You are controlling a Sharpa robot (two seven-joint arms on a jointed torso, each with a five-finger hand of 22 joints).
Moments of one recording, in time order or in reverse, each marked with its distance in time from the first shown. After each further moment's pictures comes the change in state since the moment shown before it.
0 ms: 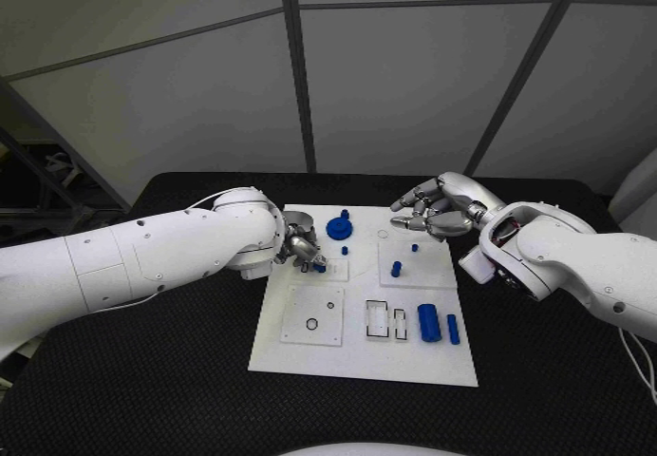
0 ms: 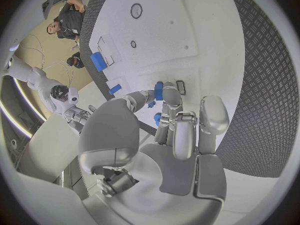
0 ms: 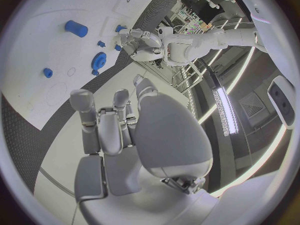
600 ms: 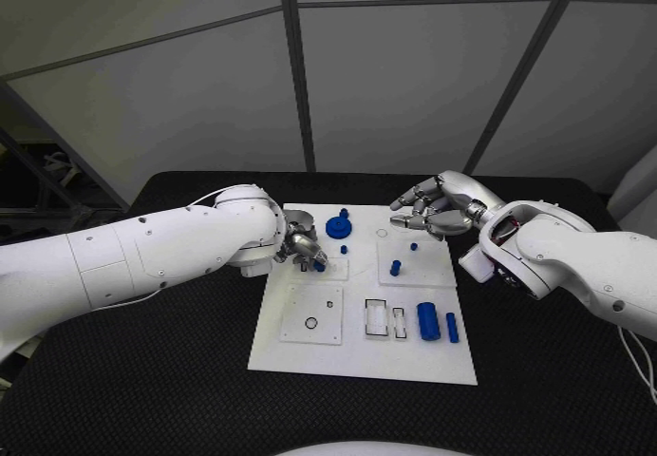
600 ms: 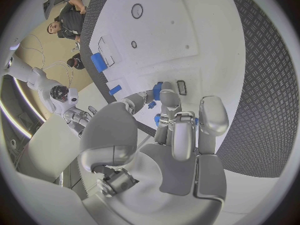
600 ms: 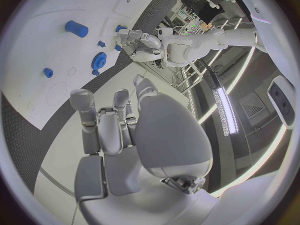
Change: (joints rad) left arm 0.003 0.012 0.002 -0.017 0.002 0.025 0.000; left_hand -0.084 0.033 -0.017 -0.112 -0.001 0.005 -0.020 0.018 -0.026 0.023 -0.016 0.048 0.035 0.002 -0.005 0.000 0.000 0.000 0.018 -0.004 0.000 0.015; right arm 0.000 -0.002 0.000 0.001 0.000 0.000 -0.001; right_hand 0.000 0.000 0.000 0.000 0.000 0.000 0.000 0.000 0.000 0.000 0.000 0.000 -0.001 0.000 0.000 0.000 -0.001 0.000 0.000 0.000 -0.004 -0.002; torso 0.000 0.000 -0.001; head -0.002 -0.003
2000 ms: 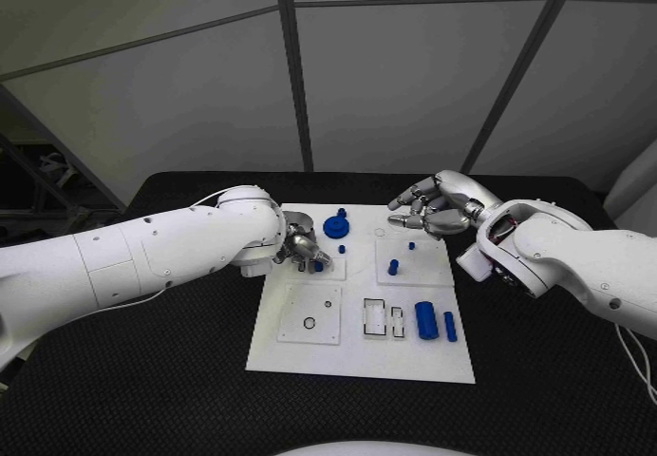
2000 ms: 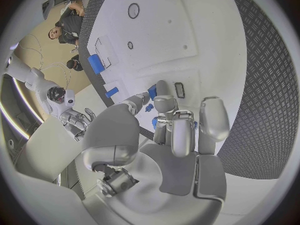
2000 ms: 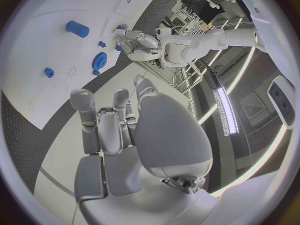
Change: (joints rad) left arm -0.004 0.031 -0.003 -0.041 0.001 0.026 -0.005; left_hand -0.058 0.033 -0.281 0.129 0.002 0.050 -0.014 0.000 -0.069 0.053 -0.025 0.062 0.052 -0.005 -0.013 0.000 0.000 0.000 0.043 -0.007 0.014 0.057; right arm 0.000 -0.002 0.000 0.000 -0.001 0.002 -0.002; right_hand -0.004 0.004 -0.002 0.002 0.000 0.000 0.000 0.000 0.000 0.000 0.000 0.000 -0.004 0.000 0.000 0.000 -0.001 0.000 0.000 0.000 0.000 -0.003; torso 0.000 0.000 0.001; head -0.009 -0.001
